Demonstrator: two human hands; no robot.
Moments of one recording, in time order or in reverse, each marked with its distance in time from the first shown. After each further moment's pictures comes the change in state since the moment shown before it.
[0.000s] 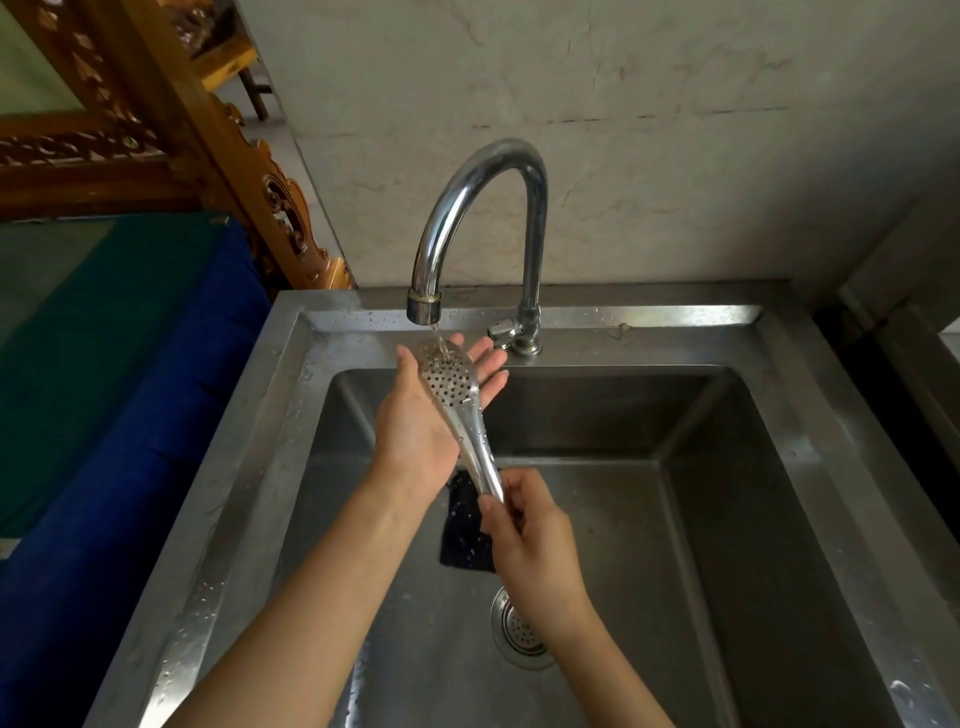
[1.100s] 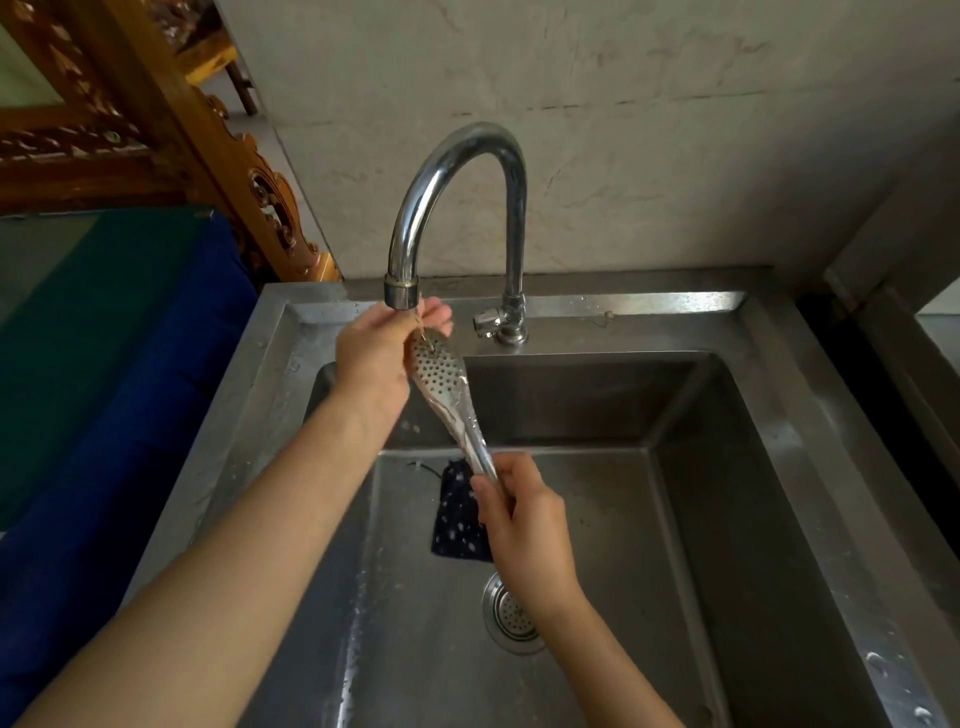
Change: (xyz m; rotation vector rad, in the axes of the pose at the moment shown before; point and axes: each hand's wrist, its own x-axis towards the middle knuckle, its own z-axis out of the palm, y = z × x) left_hand 0.022 0.028 0.020 0.461 0.330 0.161; right_hand 0.002 0.001 -0.006 -0.112 0.049 -0.015
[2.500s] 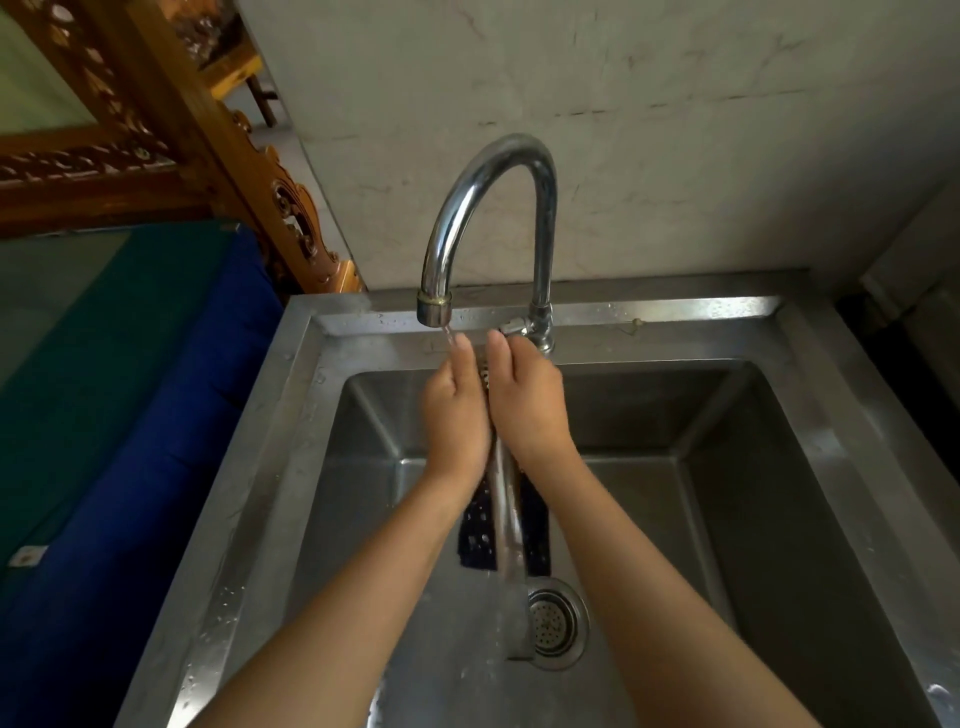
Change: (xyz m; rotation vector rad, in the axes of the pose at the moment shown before) left_hand -0.020 -0.052 0.004 0.391 -0.029 0.399; right_hand 0.099 -0.060 0.010 -0.009 0.098 -0.114
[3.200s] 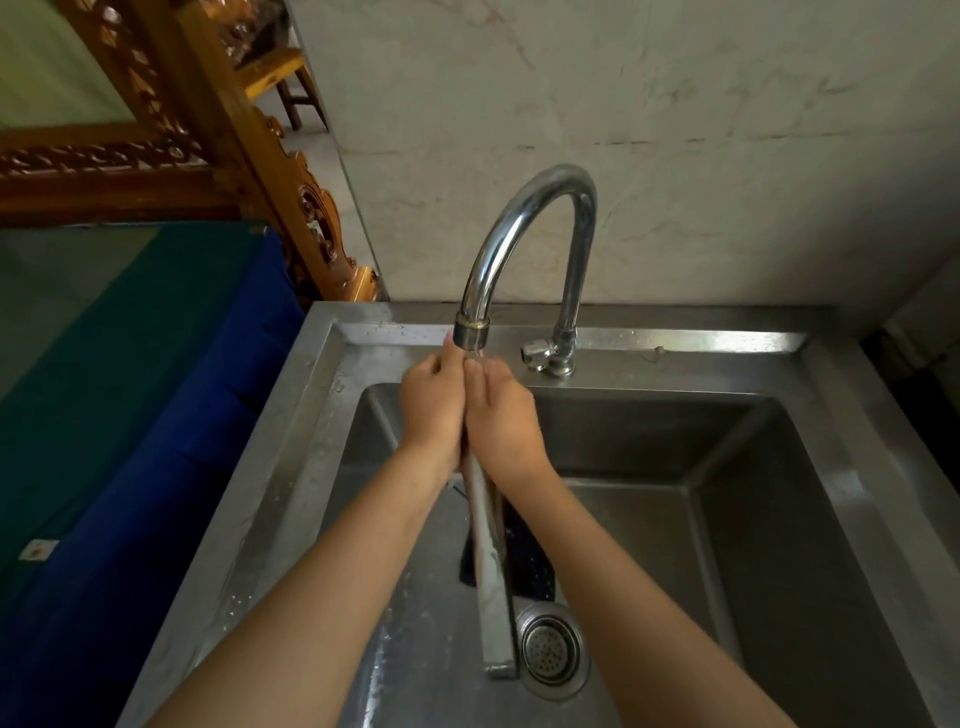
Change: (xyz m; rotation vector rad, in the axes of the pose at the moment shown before) left_hand 0.042 0.002 -0.025 -0.026 0.093 -0.216; right_hand 0.006 -0.001 0.037 0.011 -0.112 -0.005
